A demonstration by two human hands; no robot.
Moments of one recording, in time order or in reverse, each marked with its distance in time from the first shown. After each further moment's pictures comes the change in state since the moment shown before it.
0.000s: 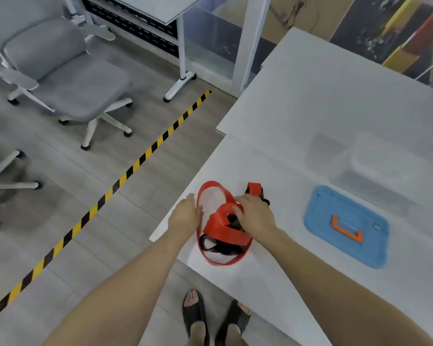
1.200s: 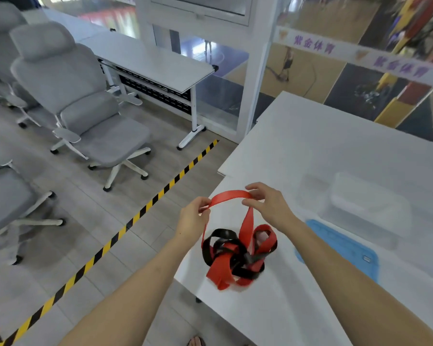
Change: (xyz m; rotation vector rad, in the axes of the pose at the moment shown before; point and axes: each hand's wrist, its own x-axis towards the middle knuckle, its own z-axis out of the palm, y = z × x) left_hand -0.078 0.084 -0.086 -0.517 0.212 0.251; right_hand -0.021 0.009 -0.156 0.642 0.109 -0.087
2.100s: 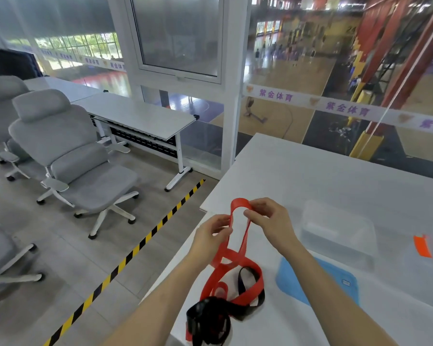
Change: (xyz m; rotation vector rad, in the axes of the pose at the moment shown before) left_hand -0.031 0.115 0.057 -0.090 -0.127 0.184; right_hand -0.060 -0.026 -0.083 0.314 0.313 -0.127
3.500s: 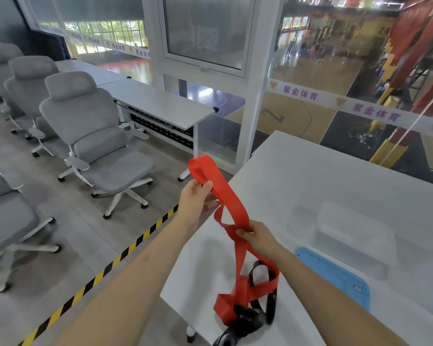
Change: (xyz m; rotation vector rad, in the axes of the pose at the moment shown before) left_hand 0.010 0.027 -0.081 -0.688 0.256 -0.130; right_hand -0.001 0.062 0.073 -0.354 -0.383 0.105
